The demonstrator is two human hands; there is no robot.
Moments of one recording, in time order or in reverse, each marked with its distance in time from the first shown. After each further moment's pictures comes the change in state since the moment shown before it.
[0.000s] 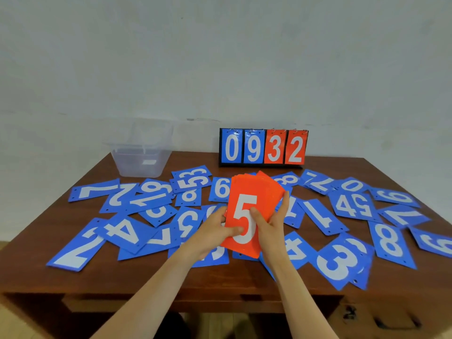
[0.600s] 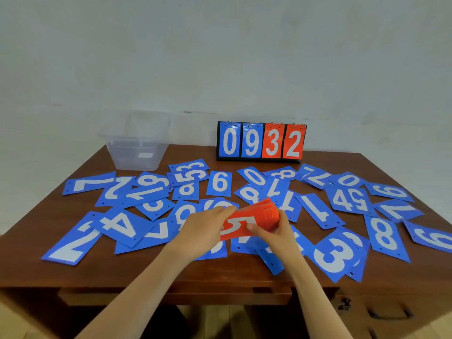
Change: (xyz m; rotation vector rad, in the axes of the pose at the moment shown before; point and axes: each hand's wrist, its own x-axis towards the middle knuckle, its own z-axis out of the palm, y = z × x) left_hand -0.022 0.010 -0.013 1.269 0.079 0.336; right_hand -0.012 -0.004 -0.039 -0.282 -0.174 0.172
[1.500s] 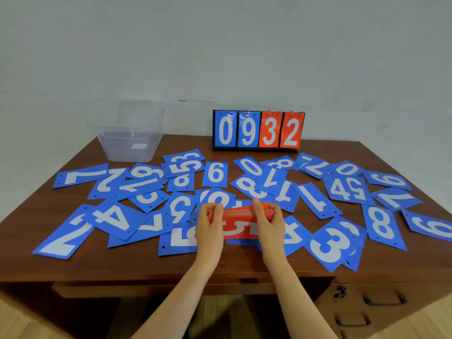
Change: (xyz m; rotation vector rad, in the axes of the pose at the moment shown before) left_hand 0.009 0.037 0.063 -1.354 0.512 -0.615; right_hand 0.003 0.005 0.027 0.043 0.329 0.096
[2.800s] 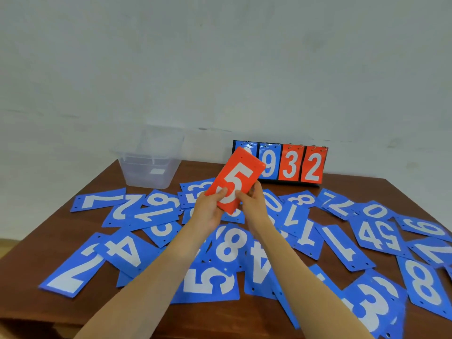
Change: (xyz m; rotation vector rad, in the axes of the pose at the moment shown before) left_hand 0.138 0.072 -0.010 -0.529 -0.231 -0.171; right_hand 0.093 -0.066 0.110 0.153 -0.372 -0.134
